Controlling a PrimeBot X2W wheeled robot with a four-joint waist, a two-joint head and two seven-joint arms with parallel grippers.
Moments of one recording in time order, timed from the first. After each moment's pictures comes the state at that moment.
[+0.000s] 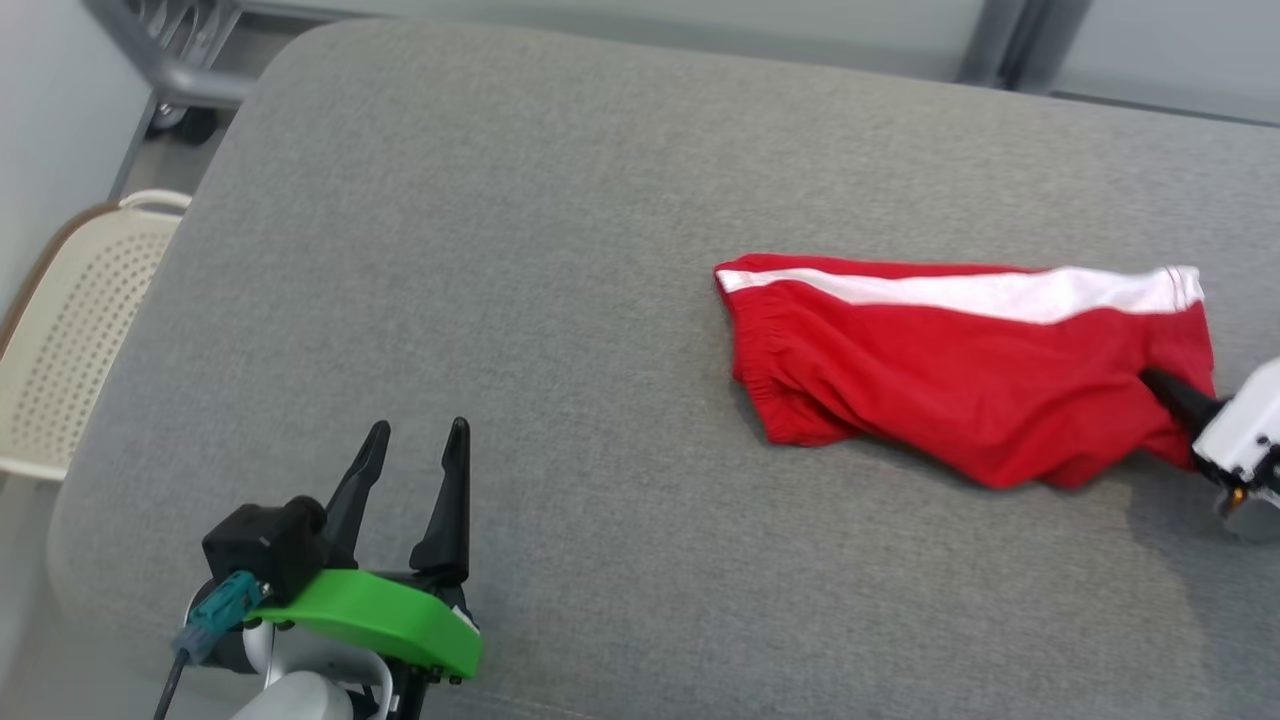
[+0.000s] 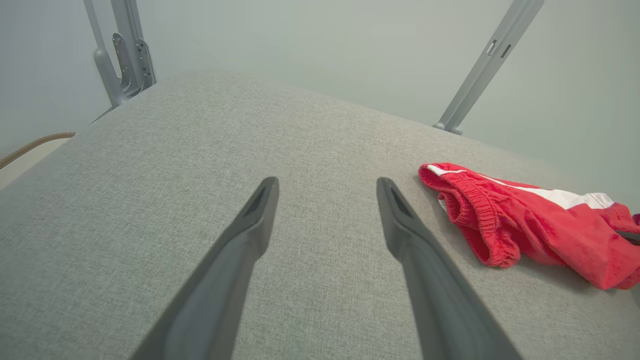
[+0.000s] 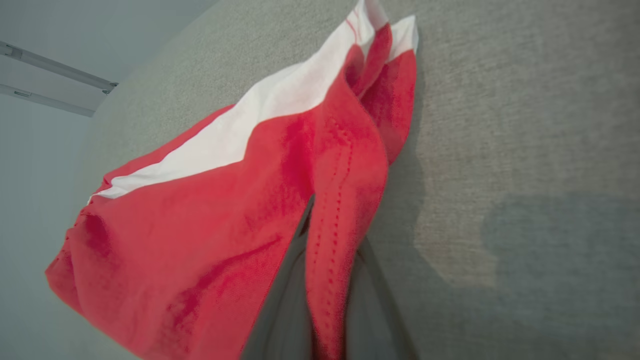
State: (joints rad) left arm -0.25 0.53 -0.77 -0.11 -0.95 0.43 -0.26; right arm -0.53 -0.65 0.44 0.66 1.36 0.13 0.29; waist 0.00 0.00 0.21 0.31
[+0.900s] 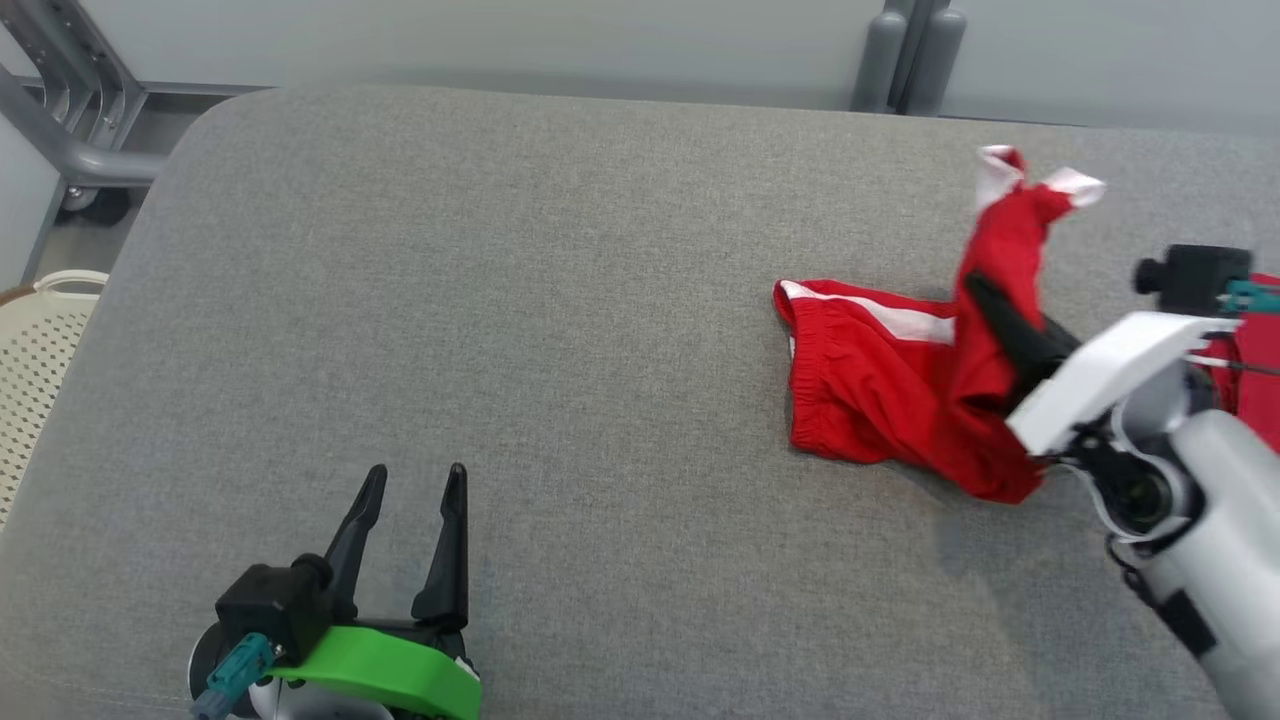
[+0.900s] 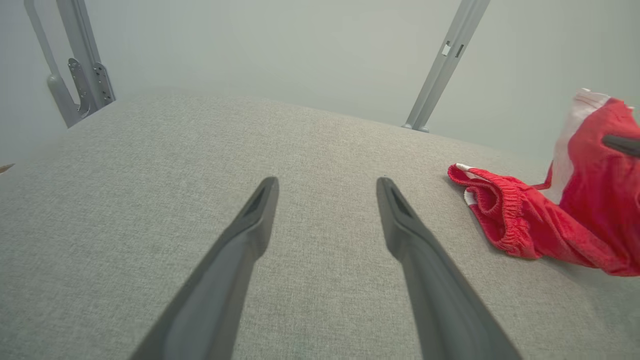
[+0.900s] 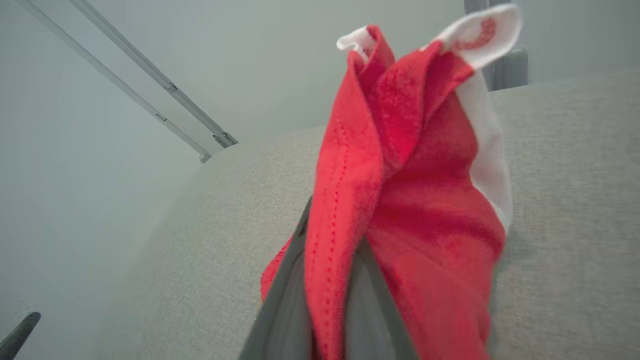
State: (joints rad) left arm -0.09 0.43 -0.61 -0.06 -0.75 0.31 -0.26; right arm -0.48 -0.53 0.43 0.32 1.11 0.13 0.04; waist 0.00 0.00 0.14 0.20
